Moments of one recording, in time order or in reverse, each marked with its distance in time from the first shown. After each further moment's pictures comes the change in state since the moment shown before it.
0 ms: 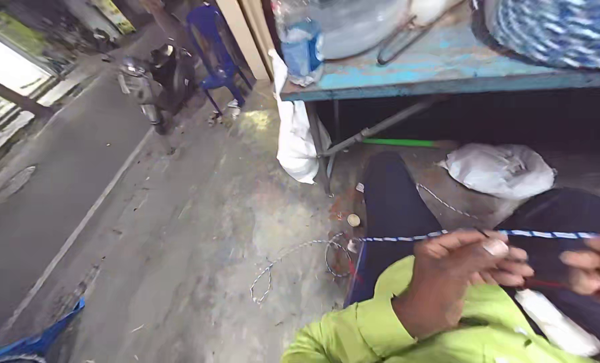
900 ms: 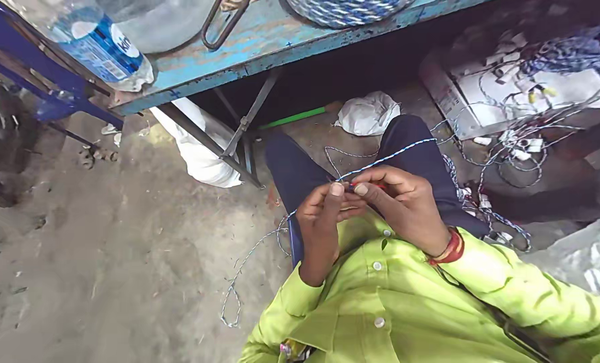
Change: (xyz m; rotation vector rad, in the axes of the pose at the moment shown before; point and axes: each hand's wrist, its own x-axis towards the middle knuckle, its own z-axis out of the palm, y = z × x) left_hand 0.002 -0.016 -0.015 0.328 -0.059 0.210; right_hand -0.015 0.027 0.028 -0.273 0.084 -0.229
